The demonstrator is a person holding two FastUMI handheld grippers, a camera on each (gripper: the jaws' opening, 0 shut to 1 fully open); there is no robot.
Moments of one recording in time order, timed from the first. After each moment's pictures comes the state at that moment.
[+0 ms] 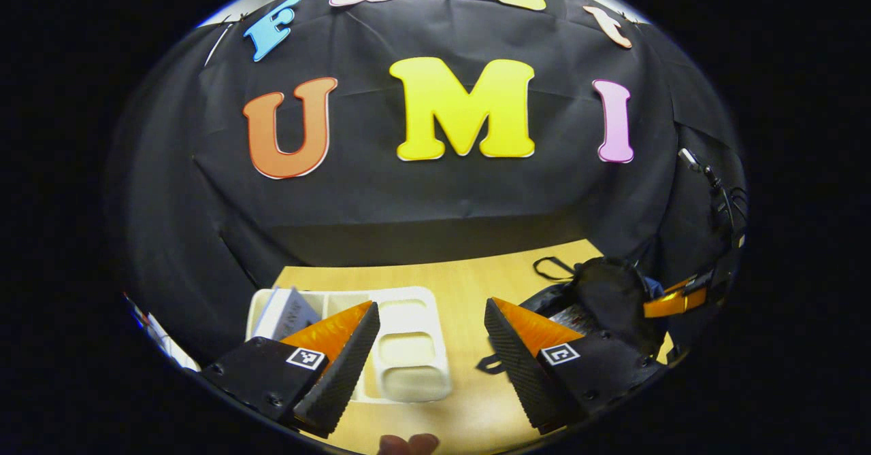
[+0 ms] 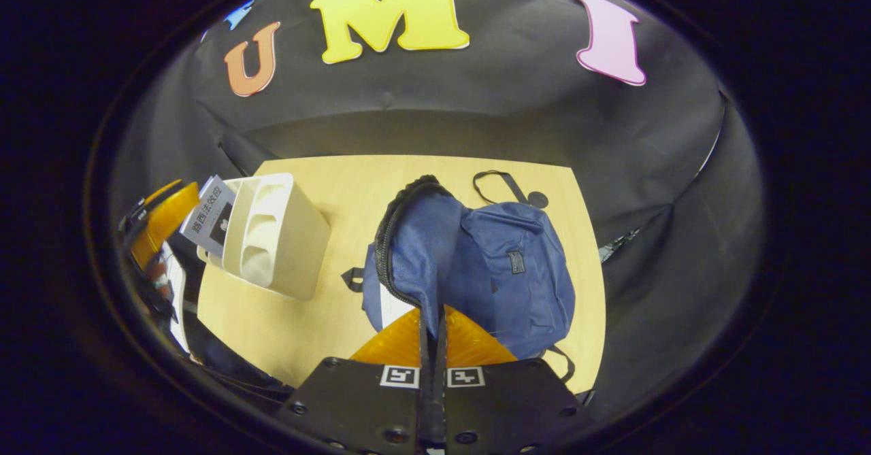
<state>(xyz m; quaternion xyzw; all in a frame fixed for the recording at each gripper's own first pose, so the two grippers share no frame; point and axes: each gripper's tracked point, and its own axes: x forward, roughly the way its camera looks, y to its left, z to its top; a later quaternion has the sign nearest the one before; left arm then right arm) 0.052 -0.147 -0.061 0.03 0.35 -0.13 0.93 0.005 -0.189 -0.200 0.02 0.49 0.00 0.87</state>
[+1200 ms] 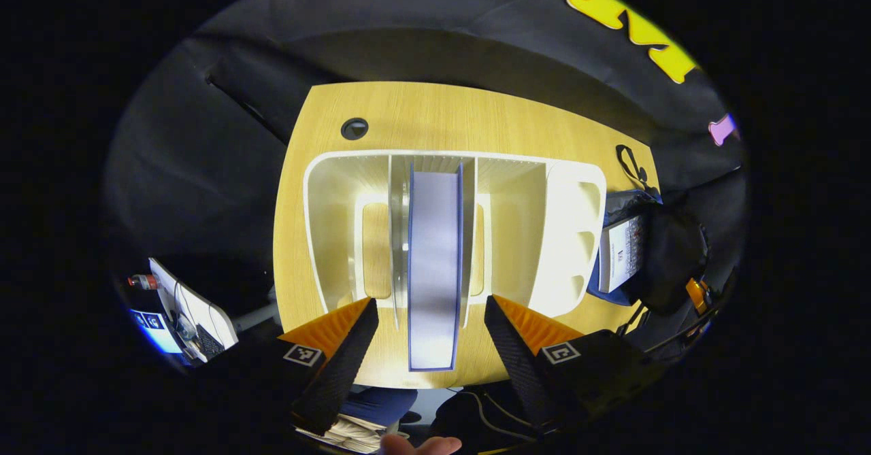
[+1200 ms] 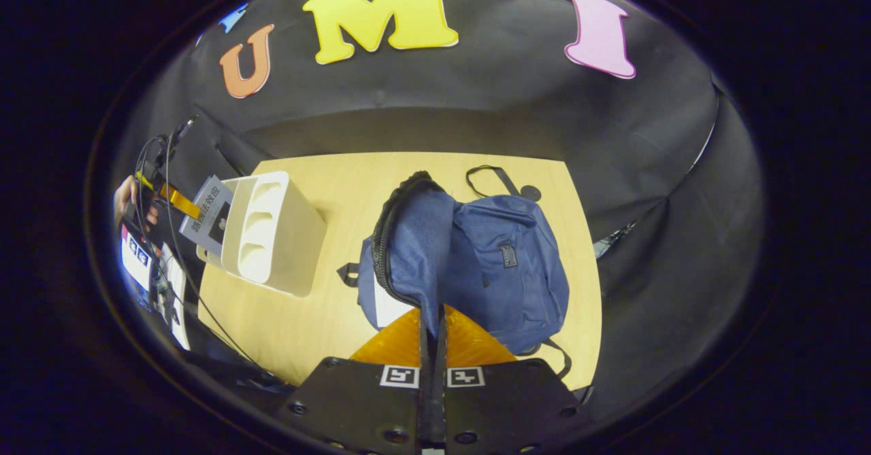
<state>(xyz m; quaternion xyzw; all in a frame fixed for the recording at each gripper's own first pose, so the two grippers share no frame) 0.047 0.001 -0.204 -0.05 0.74 -0.11 0.66 -0.005 -0.201 -0.200 0.03 0.50 -0.01 0.86</state>
